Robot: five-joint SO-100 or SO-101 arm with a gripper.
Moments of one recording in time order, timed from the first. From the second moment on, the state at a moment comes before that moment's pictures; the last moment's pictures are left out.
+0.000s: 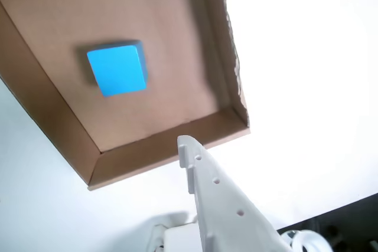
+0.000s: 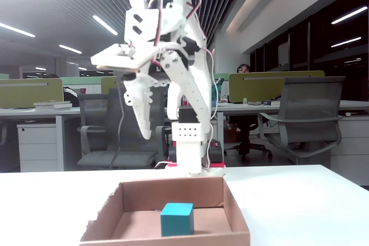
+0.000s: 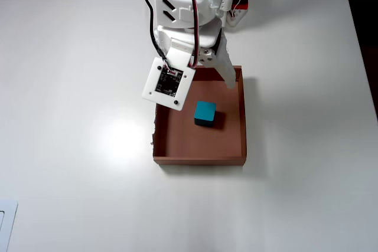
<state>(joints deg) 12.9 103.9 91.8 76.2 -57.4</state>
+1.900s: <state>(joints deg) -5.6 182.5 166.7 63.6 -55.2</state>
